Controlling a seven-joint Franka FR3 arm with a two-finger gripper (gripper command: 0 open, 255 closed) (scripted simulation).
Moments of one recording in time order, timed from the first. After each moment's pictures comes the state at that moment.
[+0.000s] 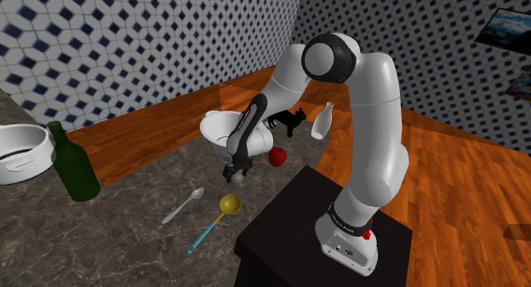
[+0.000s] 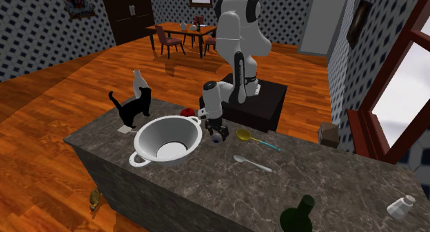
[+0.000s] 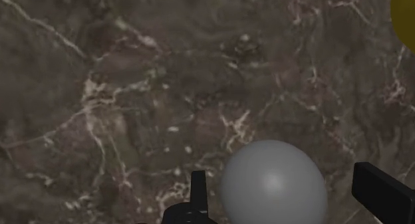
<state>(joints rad) -0.06 0.56 0.09 -2.40 0.31 2.91 -0.13</state>
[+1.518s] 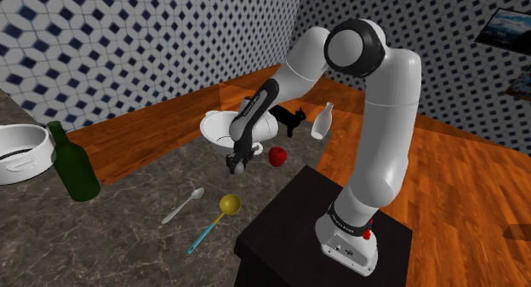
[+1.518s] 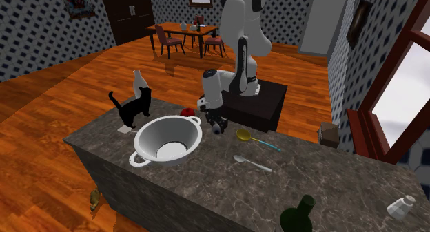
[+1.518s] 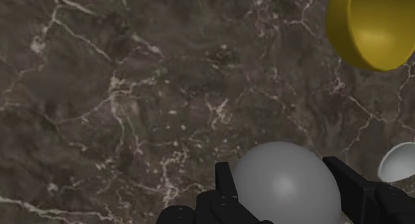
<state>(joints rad) -0.03 0.37 0.05 -2.46 0.28 2.78 -0.08</state>
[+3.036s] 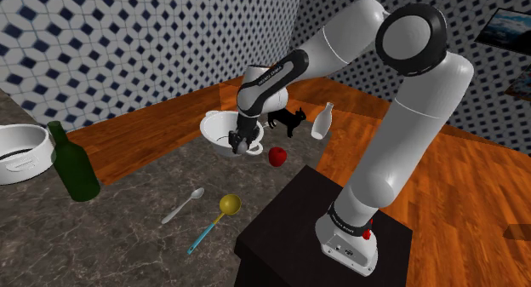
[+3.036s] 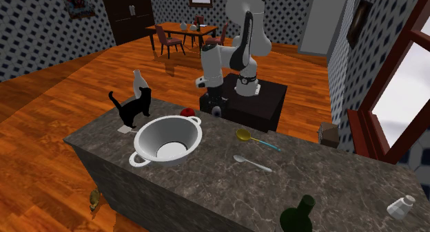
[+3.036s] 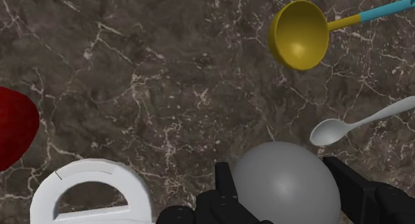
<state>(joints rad) -0.01 0.05 0.01 -2.47 0.19 2.48 0.01</state>
